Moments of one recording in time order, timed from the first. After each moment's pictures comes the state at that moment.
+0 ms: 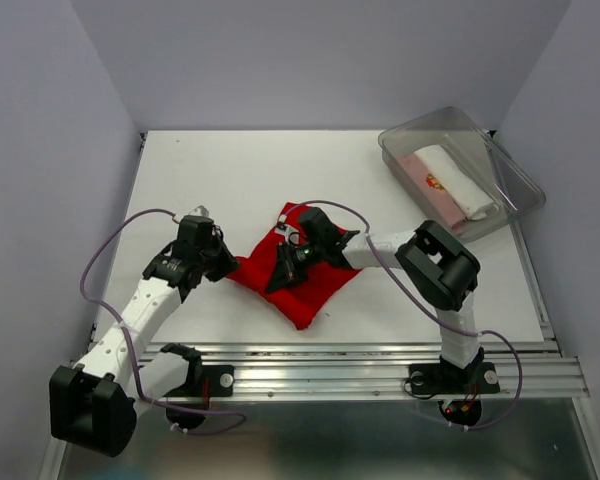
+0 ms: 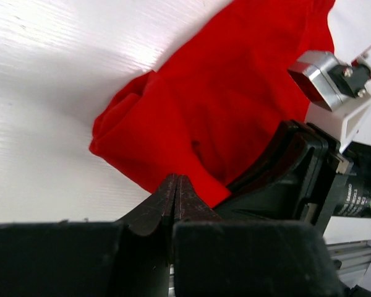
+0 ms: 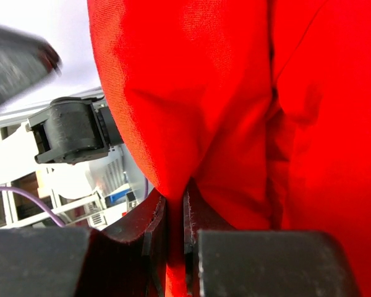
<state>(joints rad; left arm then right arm) -0.28 0.97 0.69 -0.56 0.05 -0.77 0.81 2.02 1.18 0.14 -0.85 0.86</state>
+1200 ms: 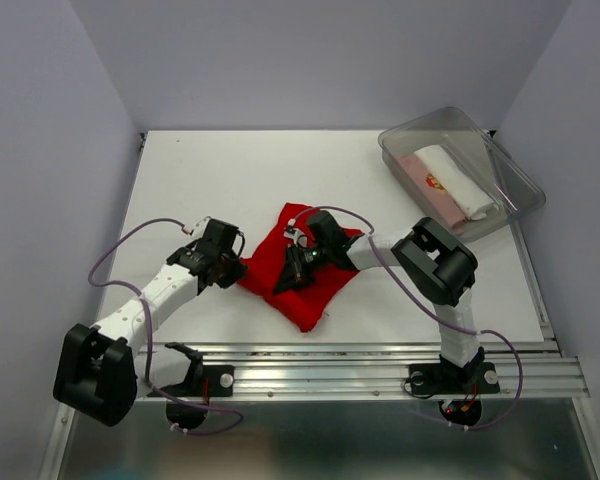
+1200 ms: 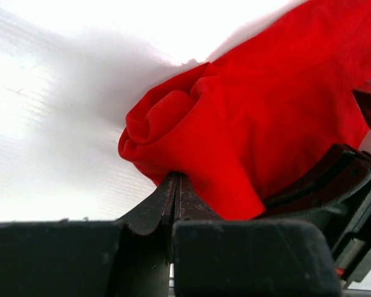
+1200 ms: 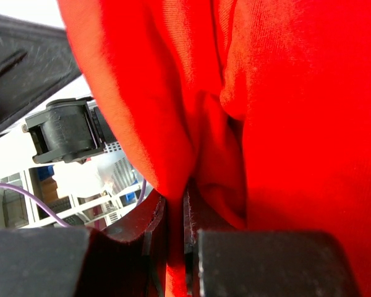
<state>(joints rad) -0.43 1.12 0.68 -0.59 -0.14 -0.98 0.76 2.06 1.11 0.22 -0.90 0.90</state>
